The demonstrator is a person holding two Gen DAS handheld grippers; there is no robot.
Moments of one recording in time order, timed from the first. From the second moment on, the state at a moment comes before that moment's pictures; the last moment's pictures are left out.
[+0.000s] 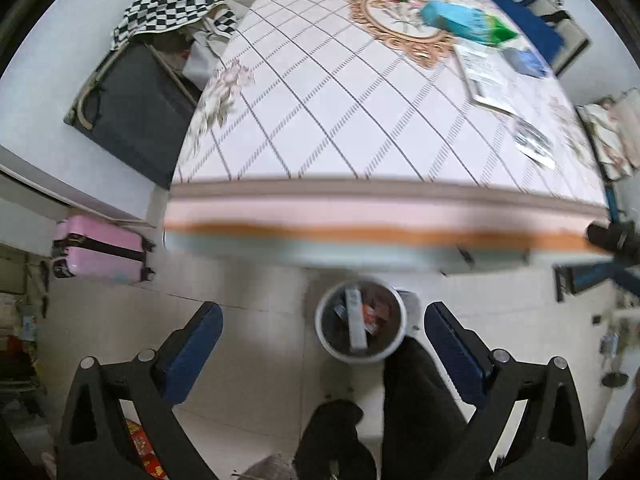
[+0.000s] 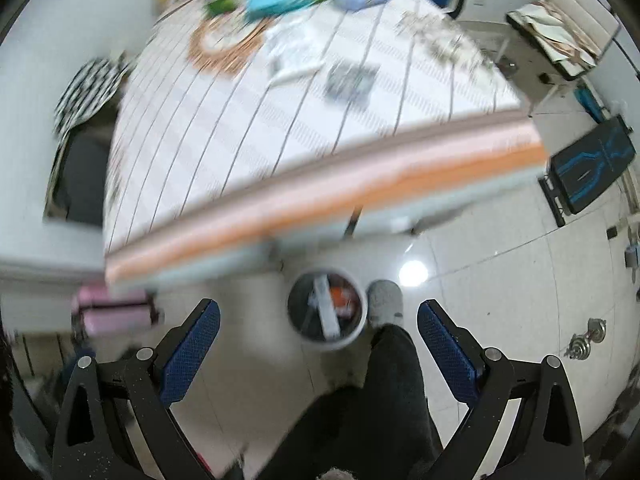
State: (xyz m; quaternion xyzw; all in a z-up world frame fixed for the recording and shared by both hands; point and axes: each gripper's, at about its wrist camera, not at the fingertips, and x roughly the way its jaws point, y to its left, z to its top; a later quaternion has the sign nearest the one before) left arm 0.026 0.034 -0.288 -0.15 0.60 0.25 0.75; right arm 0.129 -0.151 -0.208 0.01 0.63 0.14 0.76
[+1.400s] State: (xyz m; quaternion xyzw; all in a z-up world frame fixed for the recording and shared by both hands) left arm 0.382 0.021 -0.356 -0.15 0.67 0.17 0.71; right arm 0.411 -0.148 -0.294 -0.08 0.68 0.10 0.73
